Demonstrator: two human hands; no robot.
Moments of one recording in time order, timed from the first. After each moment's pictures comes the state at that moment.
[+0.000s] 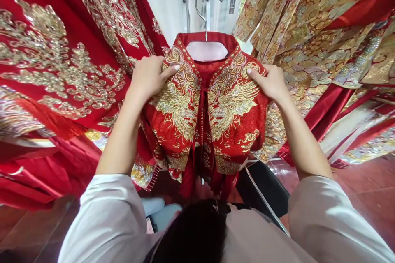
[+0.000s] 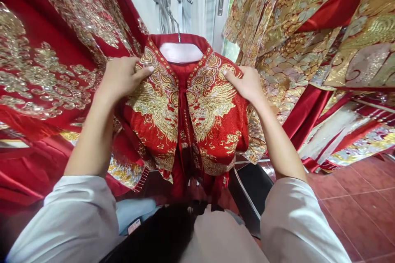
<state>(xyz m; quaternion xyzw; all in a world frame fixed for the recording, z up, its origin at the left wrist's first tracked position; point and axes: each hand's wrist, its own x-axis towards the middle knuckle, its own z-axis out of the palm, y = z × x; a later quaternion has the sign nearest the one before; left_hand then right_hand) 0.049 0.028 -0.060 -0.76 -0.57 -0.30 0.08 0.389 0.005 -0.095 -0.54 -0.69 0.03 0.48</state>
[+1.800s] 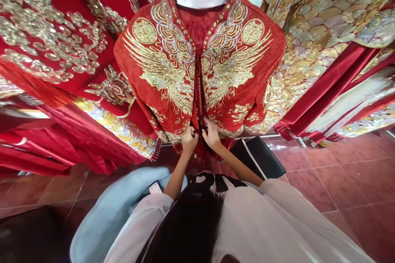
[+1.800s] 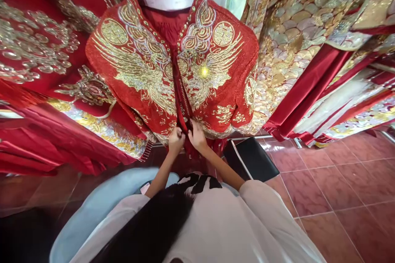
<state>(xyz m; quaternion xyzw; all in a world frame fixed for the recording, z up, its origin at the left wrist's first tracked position) 0.108 -0.091 -0.404 -0.50 -0.62 -0.44 -0.40 0.237 -0.097 -0.388 -0.57 -0.56 0.37 0.48</state>
